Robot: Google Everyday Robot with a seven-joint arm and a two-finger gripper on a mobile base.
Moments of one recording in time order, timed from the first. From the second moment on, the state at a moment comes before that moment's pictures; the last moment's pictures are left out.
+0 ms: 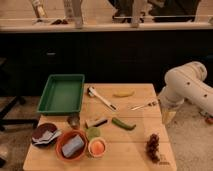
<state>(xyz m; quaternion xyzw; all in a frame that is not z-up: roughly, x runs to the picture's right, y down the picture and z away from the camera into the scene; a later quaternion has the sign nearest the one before) 0.283 0.105 0.685 -0.28 0.02 0.02 0.96</state>
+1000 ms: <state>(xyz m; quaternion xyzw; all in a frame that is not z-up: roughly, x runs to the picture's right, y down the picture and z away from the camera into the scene) 0.271 0.108 0.677 -0.28 0.00 -0.01 0.96</state>
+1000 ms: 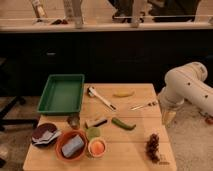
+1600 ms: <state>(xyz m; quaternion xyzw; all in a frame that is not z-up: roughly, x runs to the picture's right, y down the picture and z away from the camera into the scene) 0.186 0.131 0.651 -0.27 -0.03 -0.13 0.95</state>
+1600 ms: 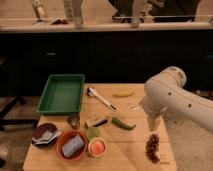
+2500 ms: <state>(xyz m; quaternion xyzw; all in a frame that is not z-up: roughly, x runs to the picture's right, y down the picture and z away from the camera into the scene) 0.090 0.173 0.639 -0.28 -0.05 -0.22 0.93</state>
